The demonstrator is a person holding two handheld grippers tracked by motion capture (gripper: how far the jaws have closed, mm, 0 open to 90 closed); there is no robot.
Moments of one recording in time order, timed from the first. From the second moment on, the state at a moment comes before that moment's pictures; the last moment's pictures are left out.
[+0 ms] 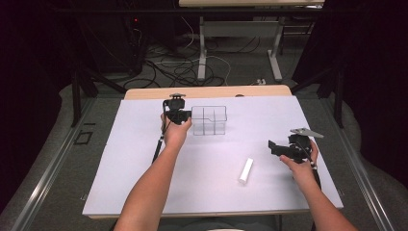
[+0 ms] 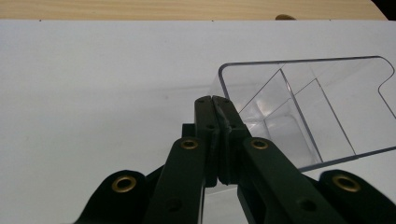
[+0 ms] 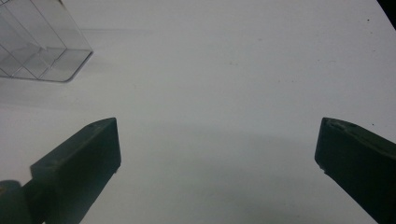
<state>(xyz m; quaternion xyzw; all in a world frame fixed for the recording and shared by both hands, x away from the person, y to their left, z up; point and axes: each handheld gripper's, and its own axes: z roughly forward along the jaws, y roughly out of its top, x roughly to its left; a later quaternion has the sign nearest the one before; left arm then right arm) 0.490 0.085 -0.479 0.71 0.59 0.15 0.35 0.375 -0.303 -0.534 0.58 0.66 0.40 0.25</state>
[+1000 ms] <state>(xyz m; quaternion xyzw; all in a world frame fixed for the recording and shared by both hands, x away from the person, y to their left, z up) 0.474 0.092 -0.468 0.71 0.57 0.13 0.38 0.375 -0.303 -0.534 0.58 0.66 0.40 0.25</state>
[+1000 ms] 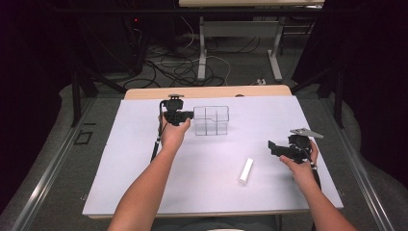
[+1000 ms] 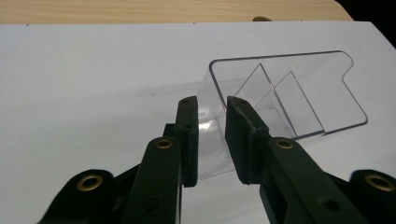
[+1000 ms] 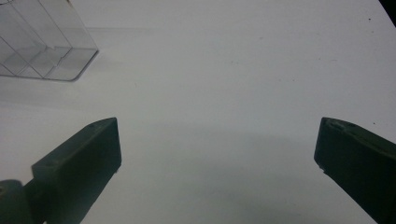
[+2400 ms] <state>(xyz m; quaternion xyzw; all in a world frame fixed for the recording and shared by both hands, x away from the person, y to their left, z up) 0.404 0.103 -0.473 0.73 0.50 0.13 0.45 0.374 -0.300 -0.533 0.57 0.67 0.40 0.25</state>
